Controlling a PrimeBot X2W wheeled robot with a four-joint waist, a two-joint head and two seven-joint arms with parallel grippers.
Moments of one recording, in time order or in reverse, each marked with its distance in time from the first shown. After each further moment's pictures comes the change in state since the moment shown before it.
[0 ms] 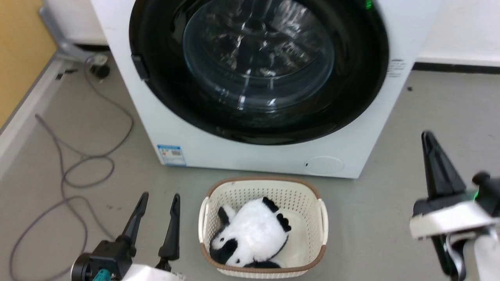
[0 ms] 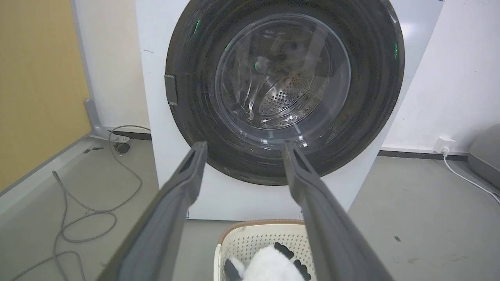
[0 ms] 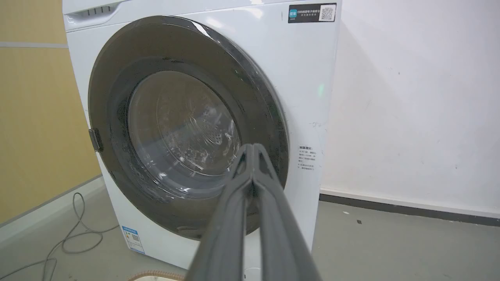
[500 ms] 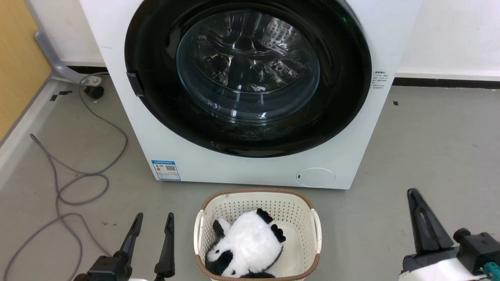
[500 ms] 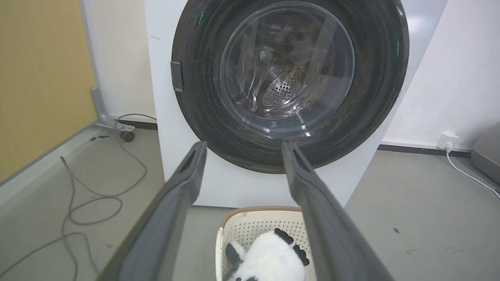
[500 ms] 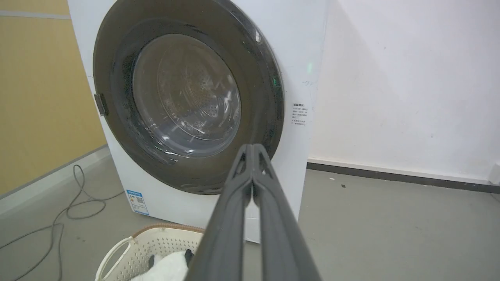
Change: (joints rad) left arm 0.069 0.000 0.018 0.029 -0.010 0.021 0.000; right arm 0.278 0.104 -0.030 -0.130 -0.120 0.000 0.000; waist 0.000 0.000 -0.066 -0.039
